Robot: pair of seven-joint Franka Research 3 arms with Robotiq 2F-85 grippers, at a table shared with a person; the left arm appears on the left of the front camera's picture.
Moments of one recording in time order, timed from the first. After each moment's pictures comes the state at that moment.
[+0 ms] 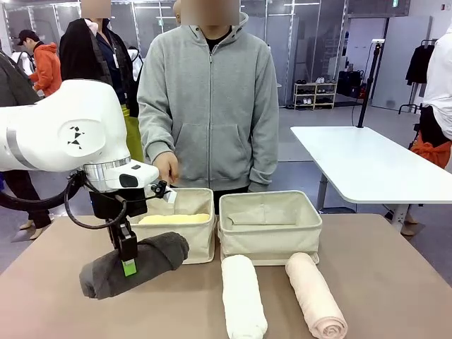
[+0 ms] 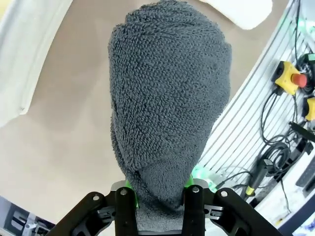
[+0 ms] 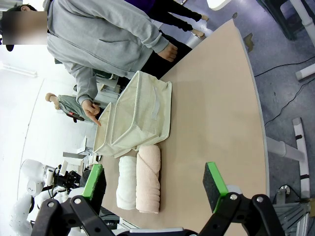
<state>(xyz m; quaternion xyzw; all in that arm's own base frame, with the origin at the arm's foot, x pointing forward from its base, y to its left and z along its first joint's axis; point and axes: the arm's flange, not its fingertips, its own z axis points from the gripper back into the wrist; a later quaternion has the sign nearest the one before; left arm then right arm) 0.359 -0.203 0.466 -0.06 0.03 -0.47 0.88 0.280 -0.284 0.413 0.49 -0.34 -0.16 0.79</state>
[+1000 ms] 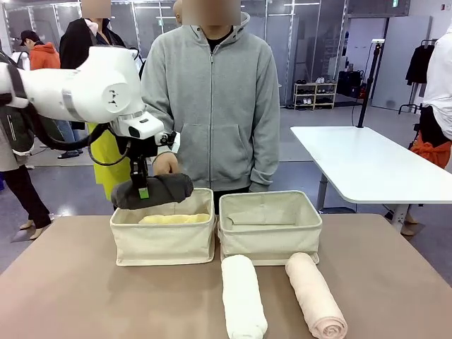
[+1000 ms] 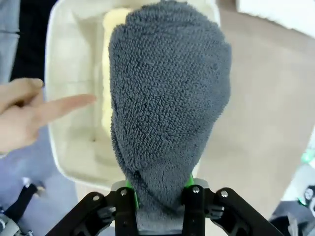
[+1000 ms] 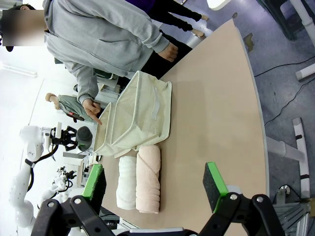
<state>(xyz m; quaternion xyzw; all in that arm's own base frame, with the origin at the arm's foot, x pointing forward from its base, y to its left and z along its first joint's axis) 0.563 -0.188 0.515 0.03 -0.07 -0.65 0.76 0.280 -0.284 0.413 0.49 -0.34 -0.16 0.79</state>
